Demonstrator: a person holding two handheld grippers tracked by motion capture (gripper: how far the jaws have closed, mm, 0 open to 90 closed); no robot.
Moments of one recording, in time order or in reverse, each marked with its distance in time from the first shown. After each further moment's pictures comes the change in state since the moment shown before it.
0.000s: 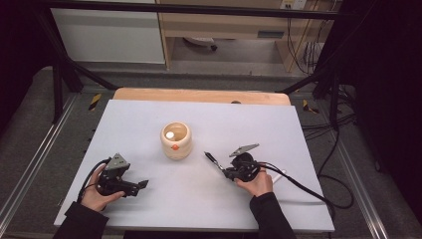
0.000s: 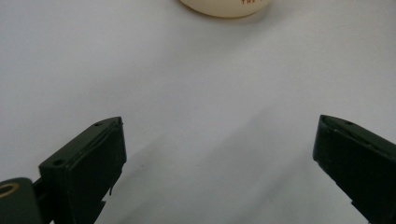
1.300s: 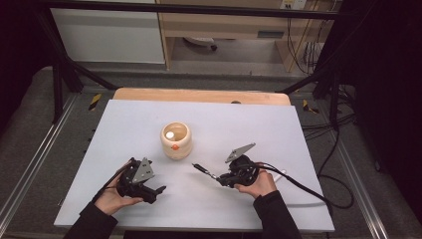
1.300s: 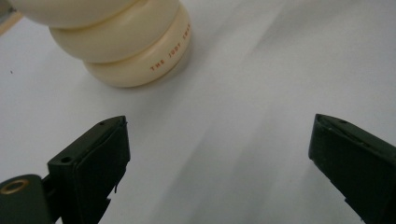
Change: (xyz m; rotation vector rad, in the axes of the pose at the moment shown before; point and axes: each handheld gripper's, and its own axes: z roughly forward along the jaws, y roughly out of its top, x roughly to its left) left arm -0.060 0.035 0.018 0.013 0.026 0.433; right arm 0.022 0.010 -0.022 0.041 0.186 -0.182
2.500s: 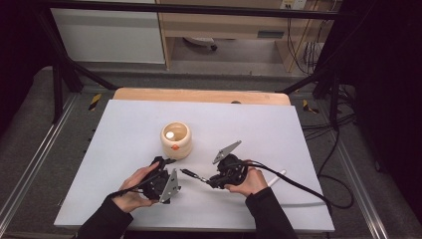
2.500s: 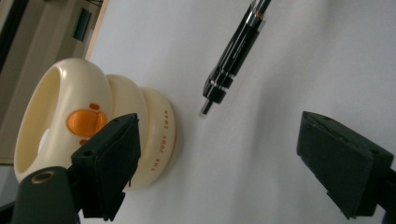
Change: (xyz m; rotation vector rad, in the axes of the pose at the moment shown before) left arm -0.037 0.044 0.018 0.000 0.093 0.514; right arm 0.017 0.025 0.010 0.054 0.066 -0.072
